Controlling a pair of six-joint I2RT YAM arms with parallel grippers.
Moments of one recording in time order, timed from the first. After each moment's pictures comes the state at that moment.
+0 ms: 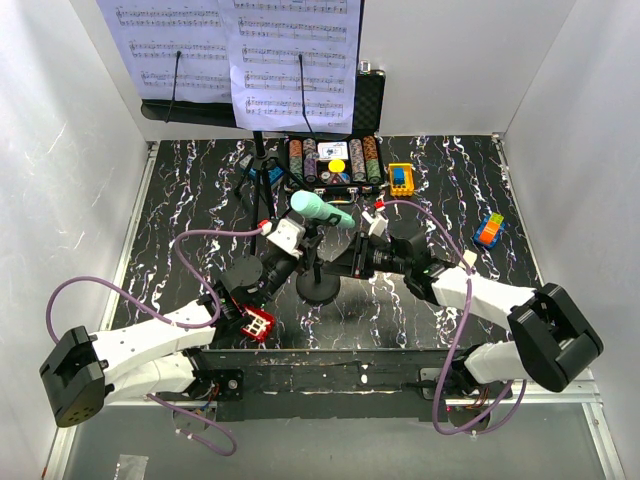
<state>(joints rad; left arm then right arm) -0.98 1.02 0.55 0.58 -0.30 0.05 0.68 1.33 0.60 0.38 -0.55 0.93</state>
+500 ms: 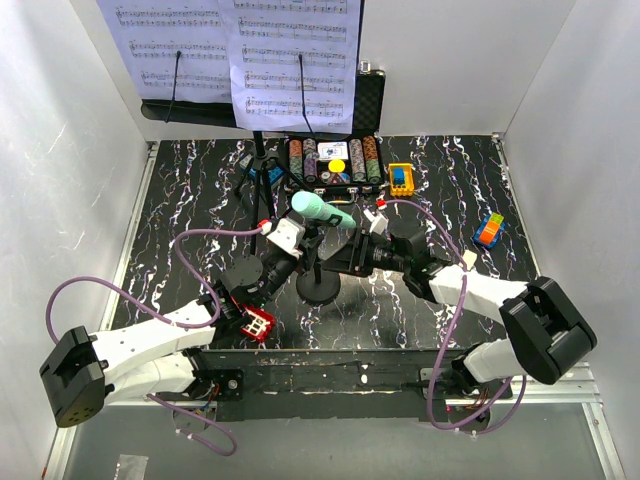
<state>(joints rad) -0.97 1.02 0.55 0.57 -0.30 0.03 0.65 1.37 0.59 0.45 -0.57 0.98</state>
